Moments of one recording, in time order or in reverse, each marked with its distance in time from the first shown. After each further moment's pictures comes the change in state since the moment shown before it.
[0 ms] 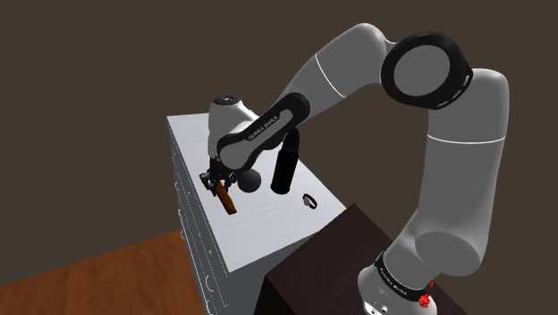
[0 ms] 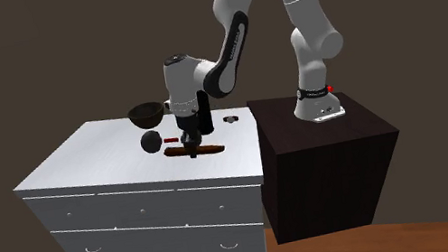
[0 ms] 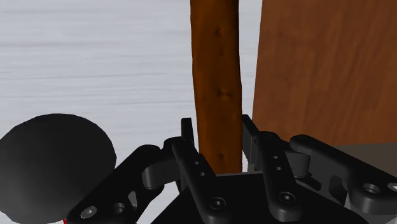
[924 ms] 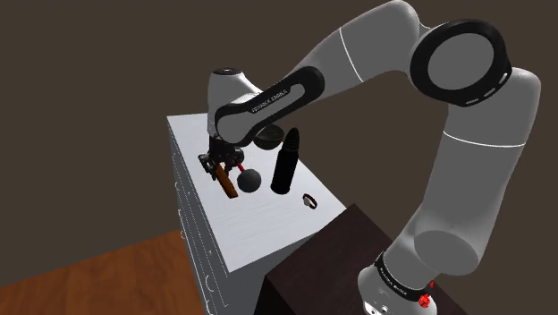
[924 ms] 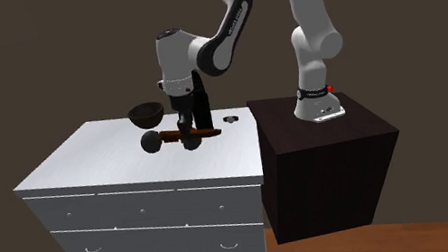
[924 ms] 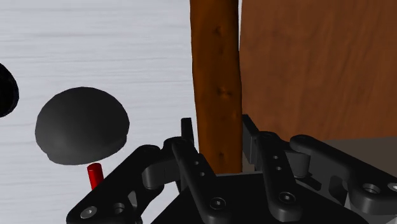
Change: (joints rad) arm -0.024 -0.129 0.032 0.029 0.059 -0.153 -0.042
